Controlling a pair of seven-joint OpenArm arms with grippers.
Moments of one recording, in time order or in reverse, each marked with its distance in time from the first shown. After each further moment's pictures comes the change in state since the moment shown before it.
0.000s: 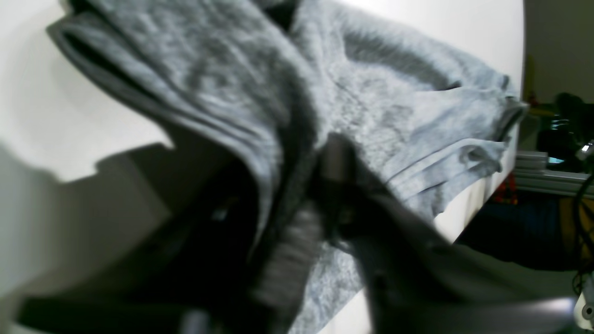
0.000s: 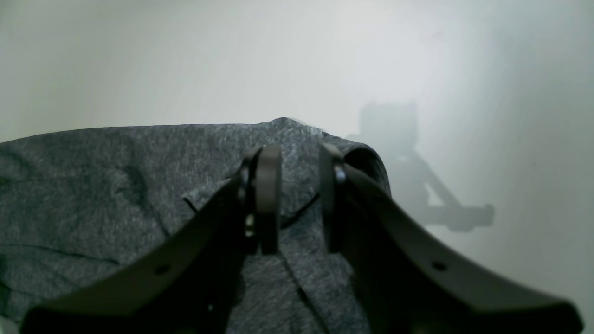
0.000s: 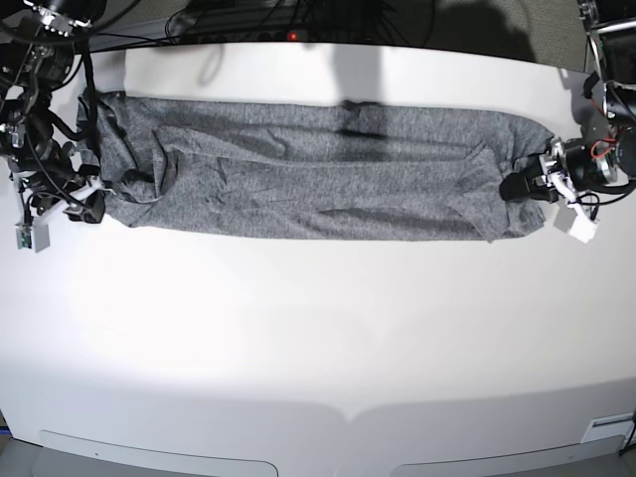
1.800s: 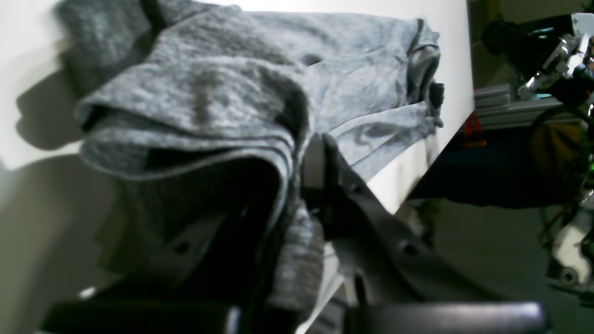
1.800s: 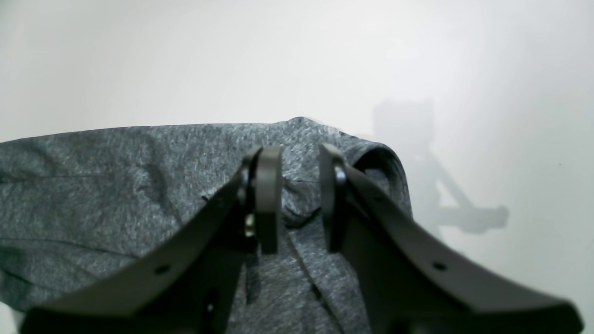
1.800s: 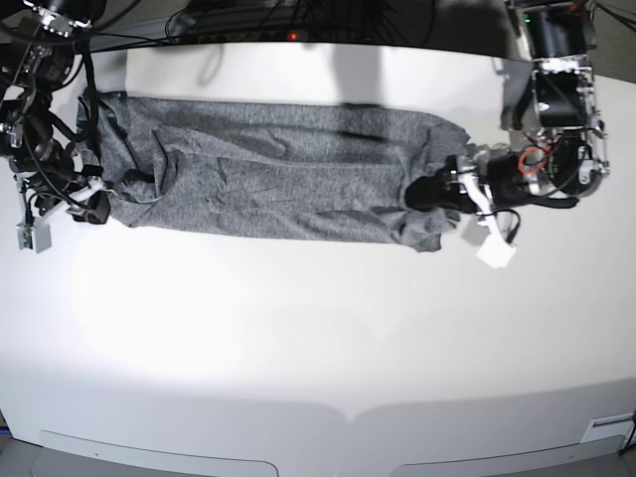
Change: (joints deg) left arm 4.2 18.8 0.6 32.2 -1.2 7.3 13.6; right arm 0.2 0.0 0.0 0.0 3.0 0.2 -1.5
